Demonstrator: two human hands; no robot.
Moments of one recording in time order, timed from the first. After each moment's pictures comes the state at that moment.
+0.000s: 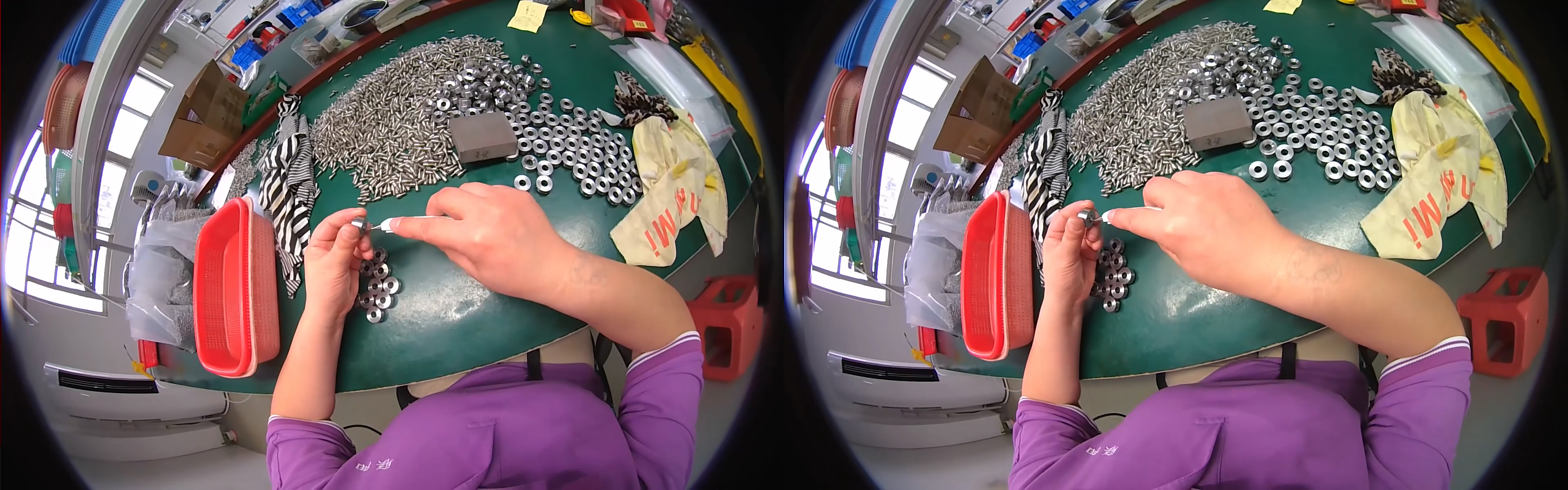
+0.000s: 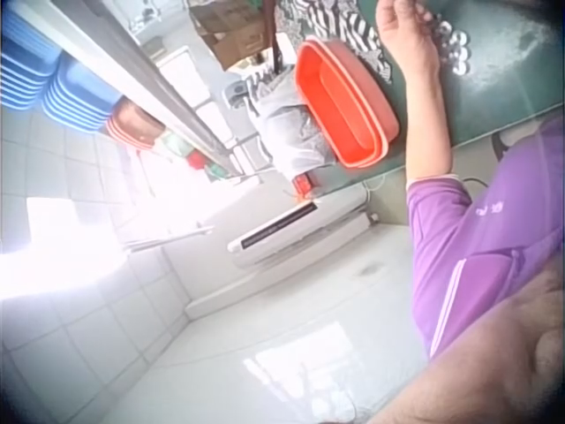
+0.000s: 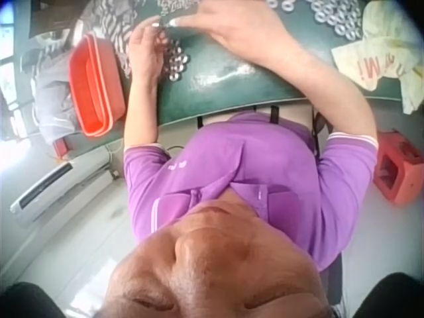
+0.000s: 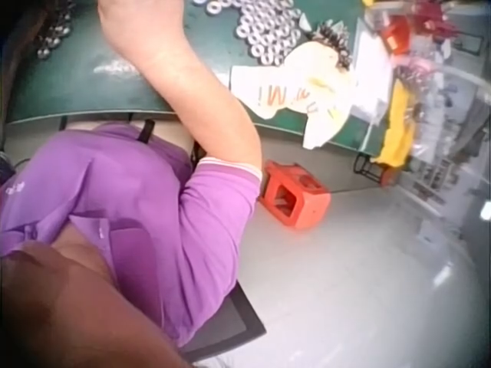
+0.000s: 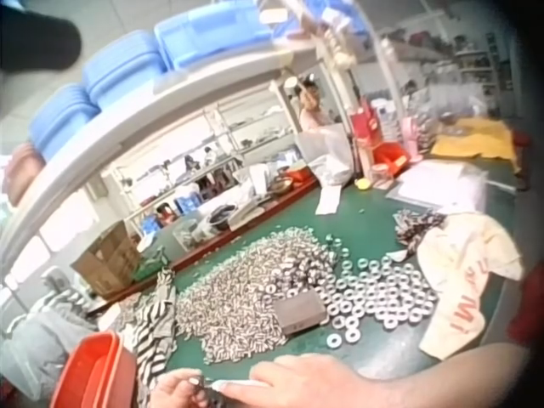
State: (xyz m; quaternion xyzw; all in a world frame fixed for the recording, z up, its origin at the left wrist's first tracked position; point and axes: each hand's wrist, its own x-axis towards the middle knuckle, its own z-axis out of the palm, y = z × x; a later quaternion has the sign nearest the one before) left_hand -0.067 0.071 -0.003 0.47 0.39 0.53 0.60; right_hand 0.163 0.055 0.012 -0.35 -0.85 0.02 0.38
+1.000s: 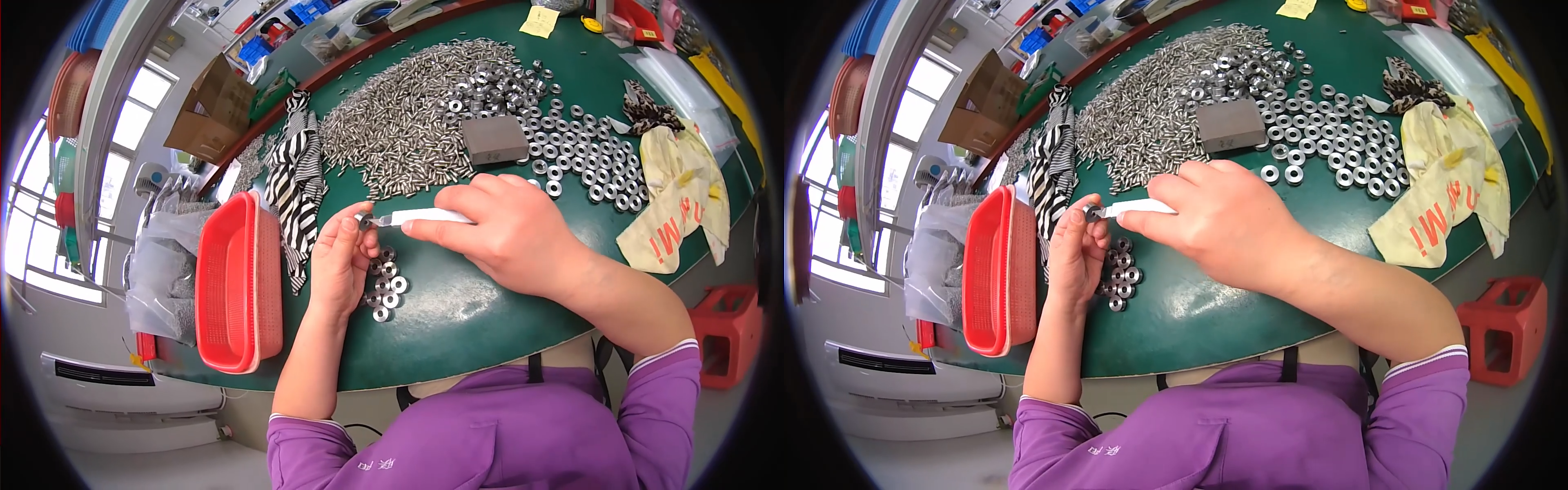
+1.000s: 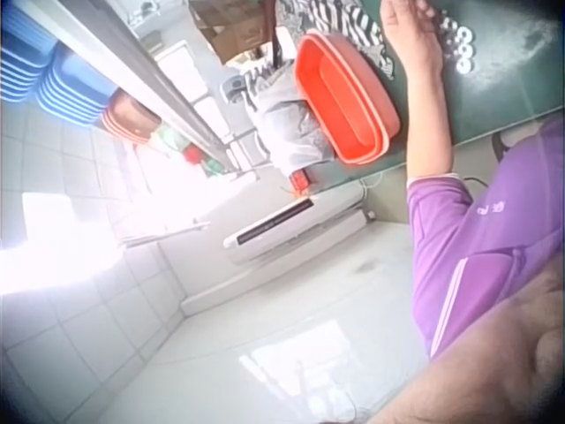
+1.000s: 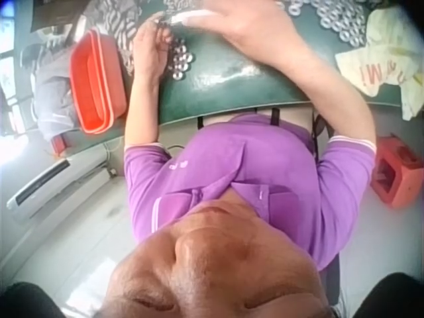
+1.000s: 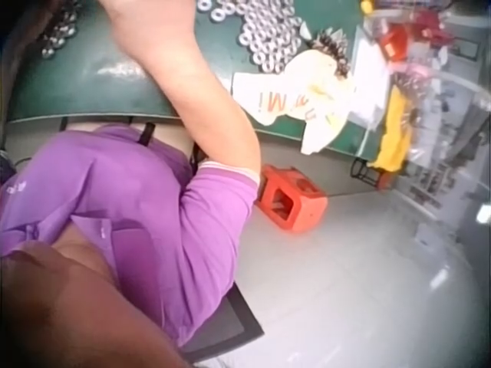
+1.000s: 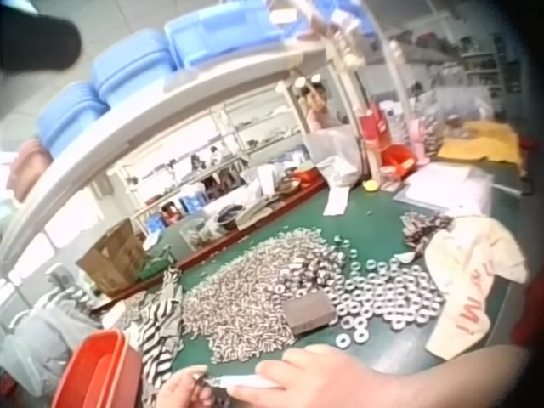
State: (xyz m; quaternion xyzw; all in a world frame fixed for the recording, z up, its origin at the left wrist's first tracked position) left_hand -0.072 0.073 -0.004 0.44 0.36 0.52 0.63; right_hand 0.166 0.058 0.019 -0.32 -0.86 -0.08 0.39
